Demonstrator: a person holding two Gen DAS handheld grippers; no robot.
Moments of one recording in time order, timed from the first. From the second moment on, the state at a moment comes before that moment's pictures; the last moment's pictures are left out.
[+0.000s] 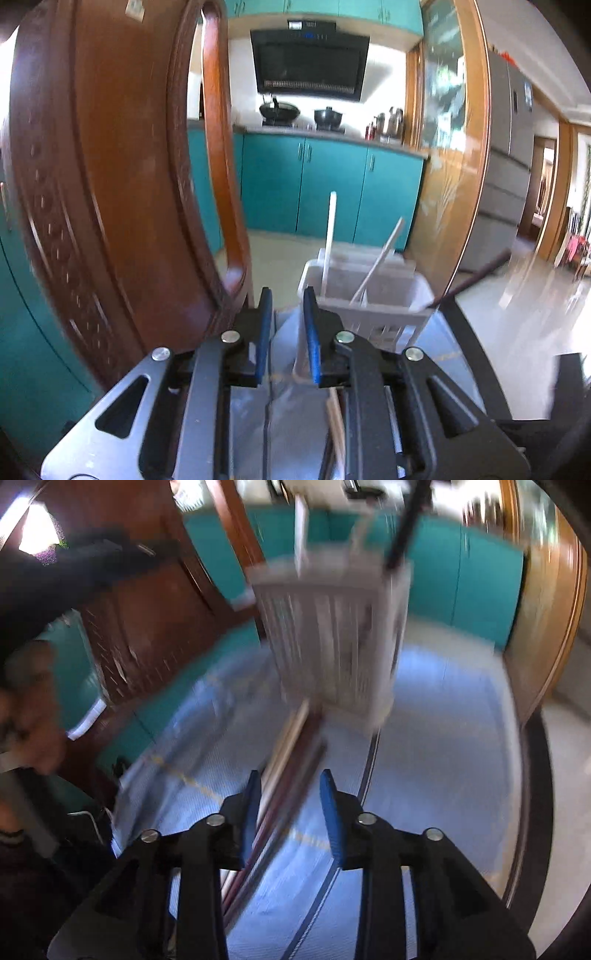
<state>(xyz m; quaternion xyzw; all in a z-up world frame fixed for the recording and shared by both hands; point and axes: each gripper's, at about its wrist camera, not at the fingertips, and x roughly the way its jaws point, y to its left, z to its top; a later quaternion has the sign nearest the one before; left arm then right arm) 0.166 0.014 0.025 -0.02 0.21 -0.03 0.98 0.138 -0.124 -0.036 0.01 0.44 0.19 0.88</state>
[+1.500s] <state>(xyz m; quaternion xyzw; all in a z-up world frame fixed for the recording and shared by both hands) 0.140 0.026 -0.027 0.00 0.29 -0.03 0.96 0.144 -0.101 -0.089 0.03 0.50 0.13 0.86</state>
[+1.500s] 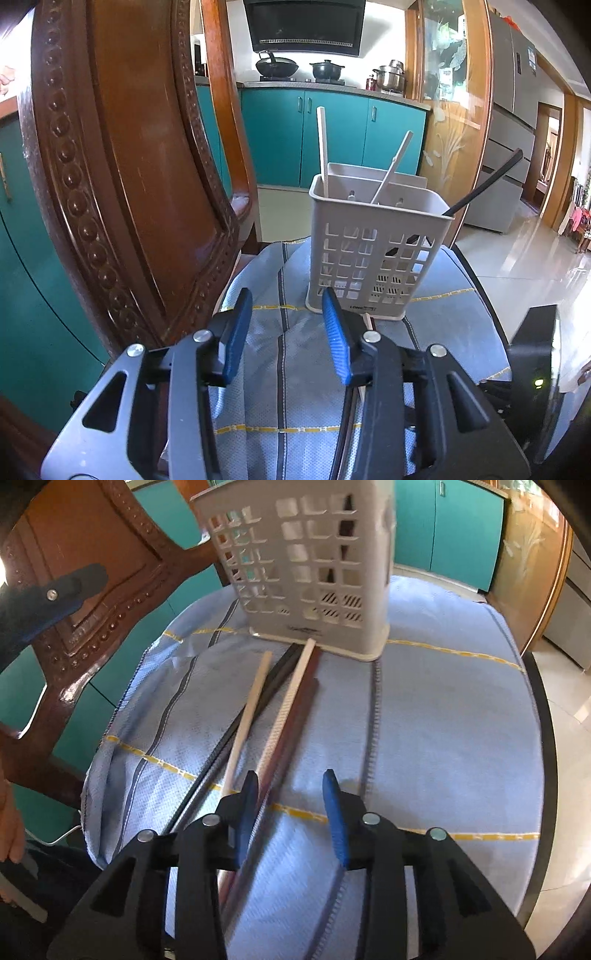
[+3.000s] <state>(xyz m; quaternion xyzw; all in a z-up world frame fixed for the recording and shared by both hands) 0.154 0.030 -0.050 -0.01 0.34 -0.01 0.94 0.177 -0.099 -0.091 0.06 0.50 0.14 0.85</state>
